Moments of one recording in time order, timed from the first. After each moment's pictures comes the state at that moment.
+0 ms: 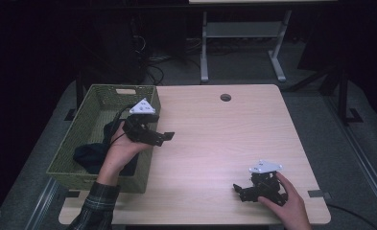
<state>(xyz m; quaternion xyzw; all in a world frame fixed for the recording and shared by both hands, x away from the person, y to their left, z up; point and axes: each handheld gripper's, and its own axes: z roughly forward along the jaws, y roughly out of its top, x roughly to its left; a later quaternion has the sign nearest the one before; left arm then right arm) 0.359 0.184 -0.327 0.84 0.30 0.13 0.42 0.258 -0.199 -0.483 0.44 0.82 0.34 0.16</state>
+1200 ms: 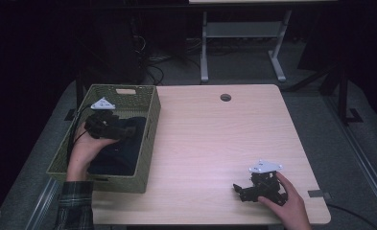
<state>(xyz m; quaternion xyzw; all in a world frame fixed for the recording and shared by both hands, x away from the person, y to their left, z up) 0.377 0.287 -0.340 0.82 0.40 0.17 0.36 0.259 -0.199 -0.483 0.43 0.82 0.34 0.16</state>
